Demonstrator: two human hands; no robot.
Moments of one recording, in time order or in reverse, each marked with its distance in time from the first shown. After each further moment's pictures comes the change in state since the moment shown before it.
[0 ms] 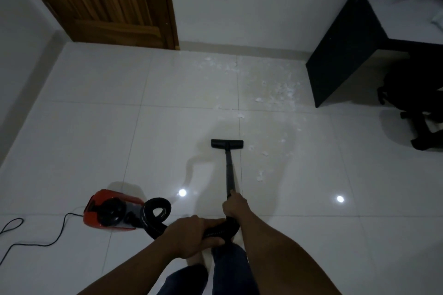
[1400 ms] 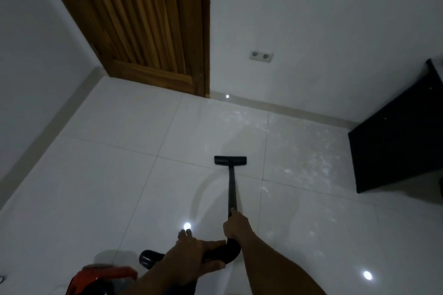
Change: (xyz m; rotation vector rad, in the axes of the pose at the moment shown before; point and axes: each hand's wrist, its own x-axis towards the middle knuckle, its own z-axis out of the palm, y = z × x) left_hand 0.210 -0.106 -0.278 -0.095 0.107 -0.180; right_hand 0.201 -0.297 -0.177 -0.136 -0.008 -0.144
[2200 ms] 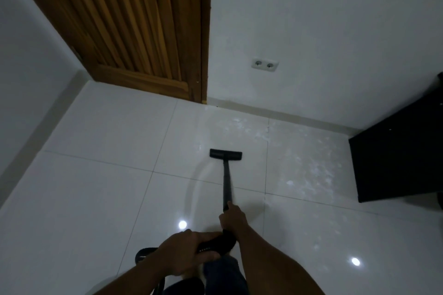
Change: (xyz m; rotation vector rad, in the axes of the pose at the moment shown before) left_hand 0.063 -0.062 -0.164 -0.165 -0.023 0.168; right_hand 0.086 -0.142 -0.042 0.056 0.008 0.082
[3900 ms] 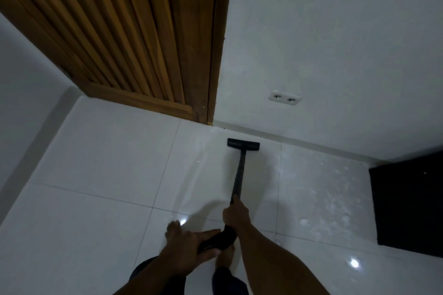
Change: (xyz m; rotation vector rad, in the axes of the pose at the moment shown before) left_hand 0.157 -0.048 -0.238 0.055 0.088 -0.256; right_hand 0.174 -0.225 -0.117 0.125 0.049 0.055
